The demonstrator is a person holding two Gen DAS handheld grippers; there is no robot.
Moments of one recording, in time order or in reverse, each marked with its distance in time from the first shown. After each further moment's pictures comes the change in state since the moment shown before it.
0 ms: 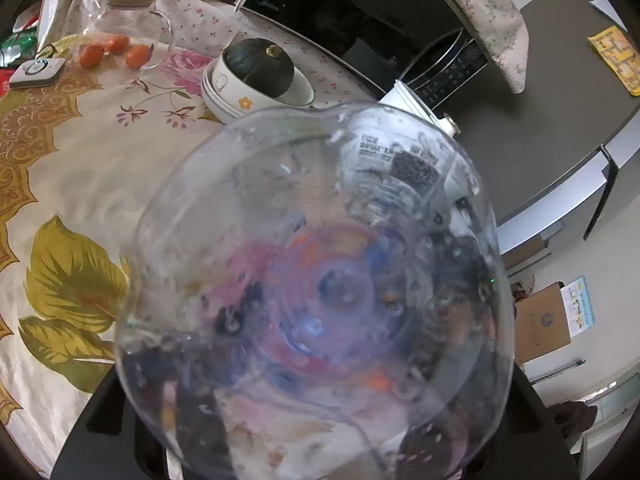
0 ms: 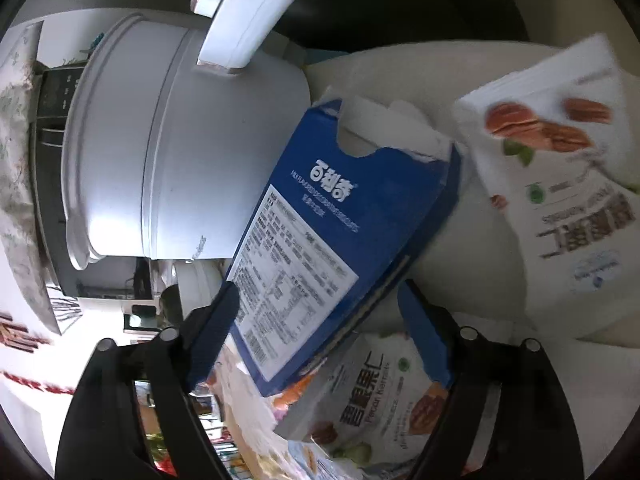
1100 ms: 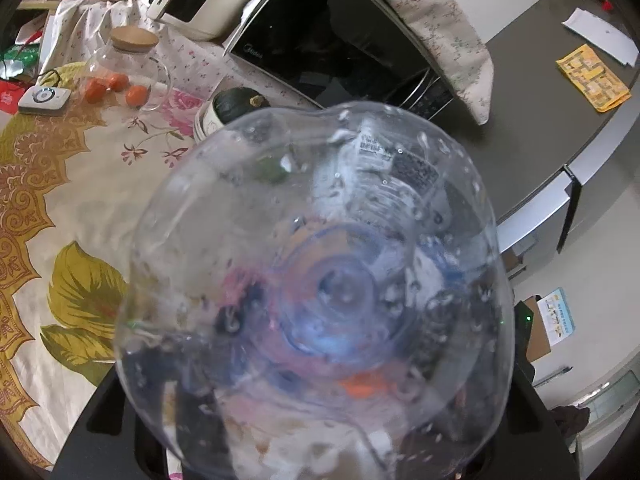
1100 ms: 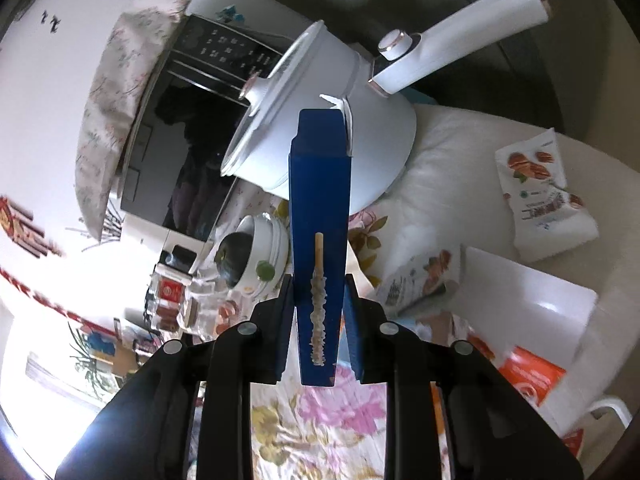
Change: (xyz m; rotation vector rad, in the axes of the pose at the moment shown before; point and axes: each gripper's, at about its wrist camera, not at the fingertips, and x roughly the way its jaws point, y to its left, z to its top) left arm -0.059 -0.005 0.002 0.013 -0.111 -0.087; right arm -0.116 0.041 -0.076 -0.359 -0.097 0.090
